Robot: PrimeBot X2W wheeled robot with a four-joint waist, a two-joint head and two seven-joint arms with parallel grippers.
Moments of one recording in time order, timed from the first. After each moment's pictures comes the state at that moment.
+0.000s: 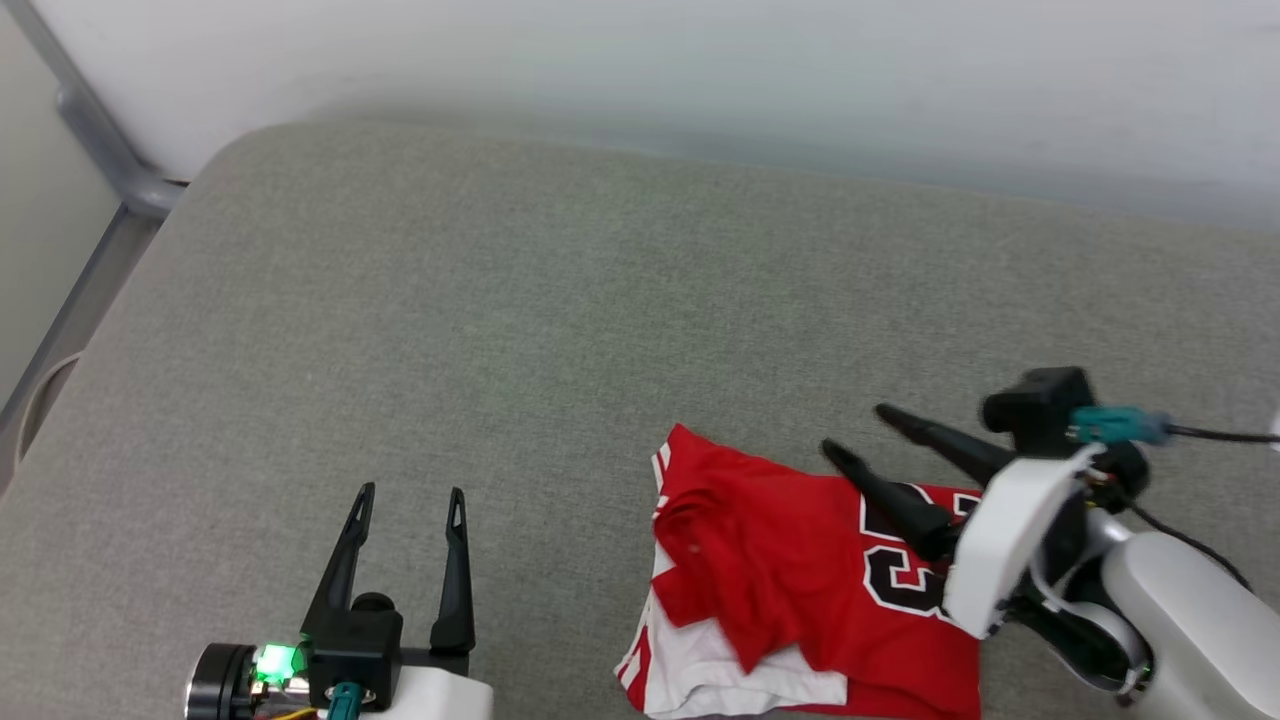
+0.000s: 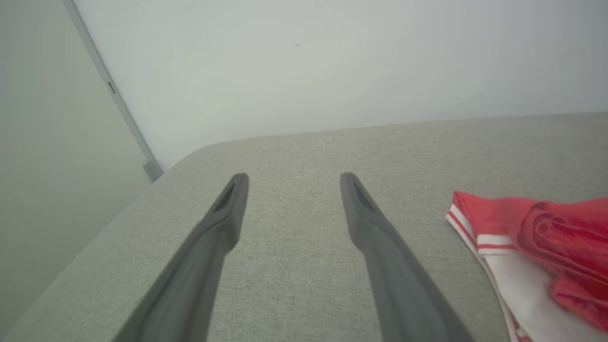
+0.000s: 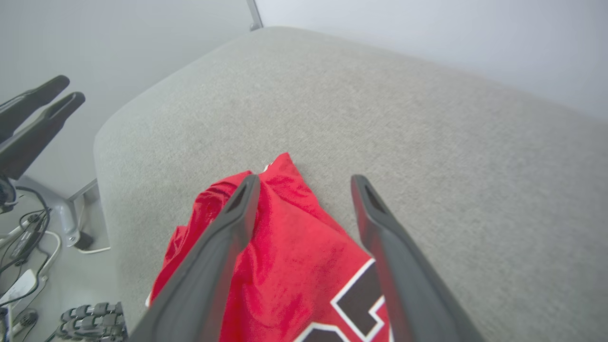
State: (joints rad) left arm 0.04 0.13 -0.20 0.00 -0.01 0.20 -0.26; right arm -0.47 -0.49 0.71 0.18 0.81 0.13 0.17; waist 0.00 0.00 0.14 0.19
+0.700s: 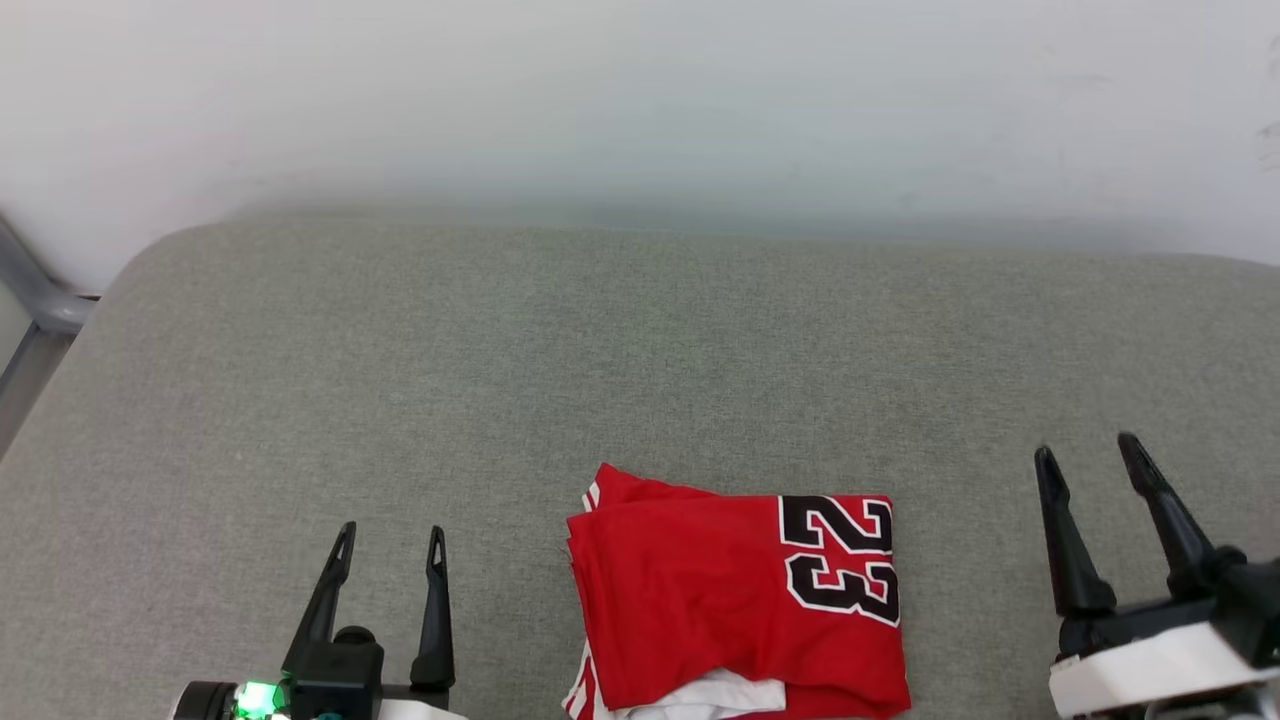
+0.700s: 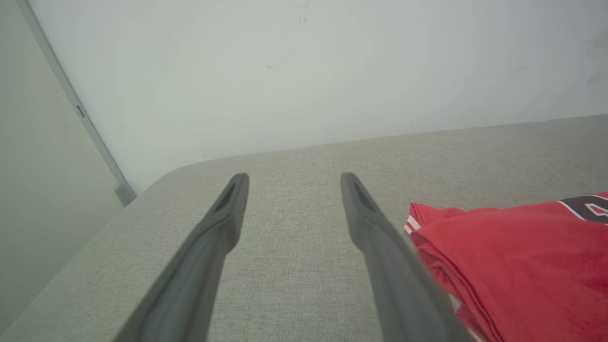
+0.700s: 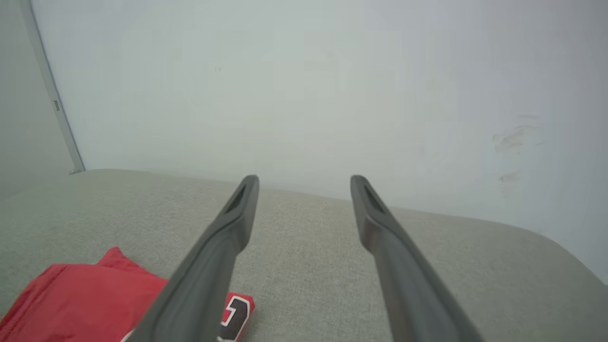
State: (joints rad) left arm 0.11 0.15 -0.17 0.00 -0.01 0.19 -0.26; right arm 0.01 -0.18 0.00 0.01 0.18 0.13 -0.26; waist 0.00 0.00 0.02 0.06
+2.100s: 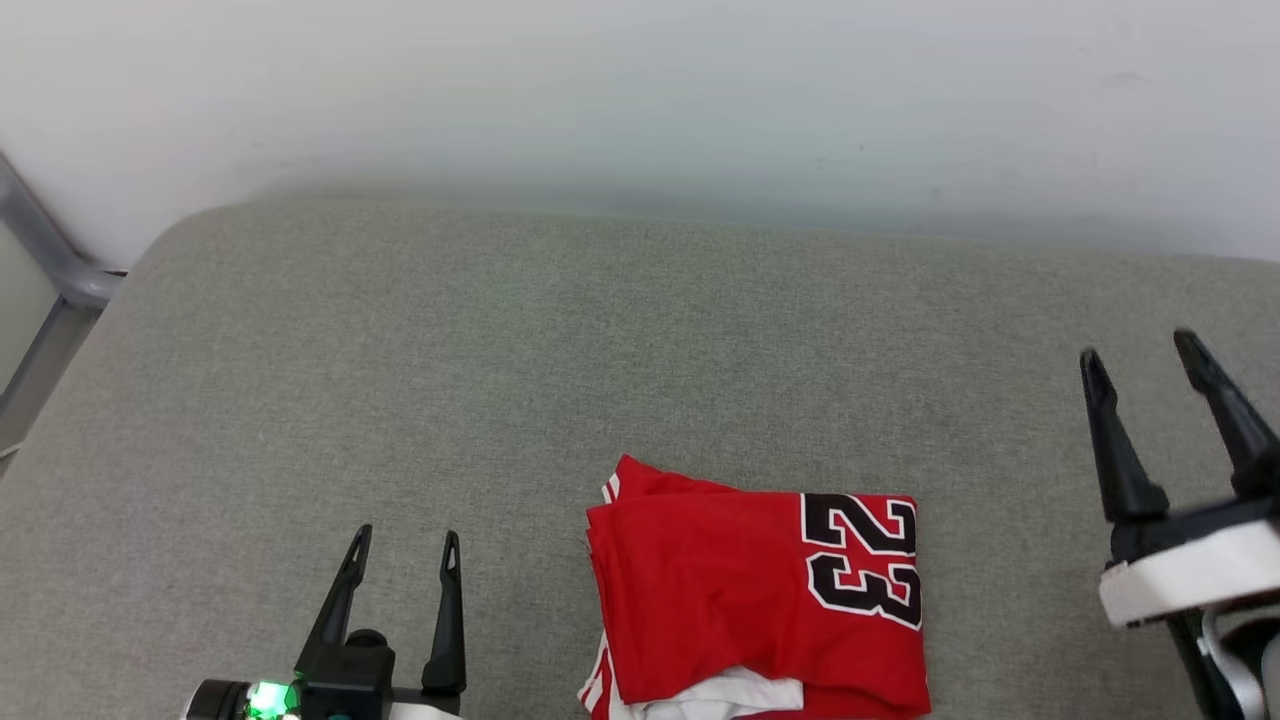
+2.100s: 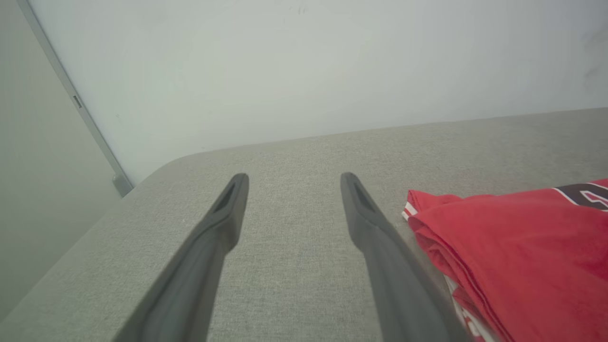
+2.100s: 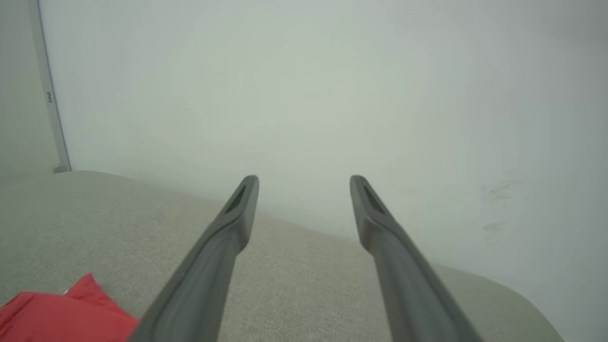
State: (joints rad) left arm 0.11 0.15 -0.18 0.00 -0.01 0.17 -0.26; right arm -0.03 -0.22 -0.04 -0.12 0.13 0.13 -0.14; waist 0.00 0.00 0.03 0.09
